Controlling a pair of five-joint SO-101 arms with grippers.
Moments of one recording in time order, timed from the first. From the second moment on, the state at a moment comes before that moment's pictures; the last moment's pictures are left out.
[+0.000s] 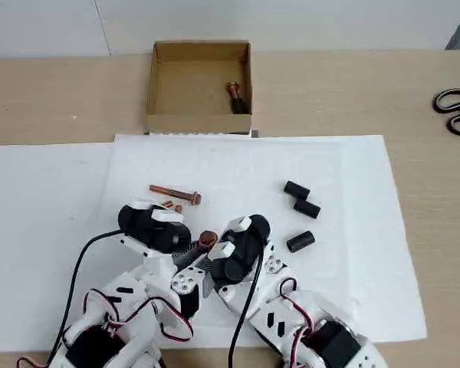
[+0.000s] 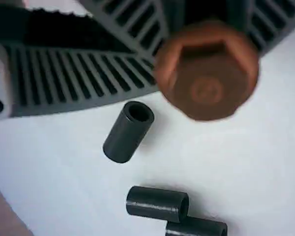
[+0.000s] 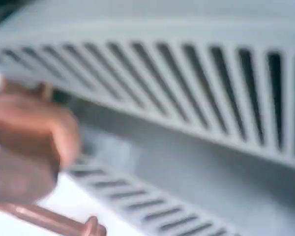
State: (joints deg) left arm 36.4 -103.5 78.8 66.7 25.1; right arm -47.9 -103.6 83.4 56.7 -1.4
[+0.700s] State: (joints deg) left arm 33.8 -103.5 79.8 67.6 24.6; right arm -47.2 -103.6 83.5 56.9 -1.5
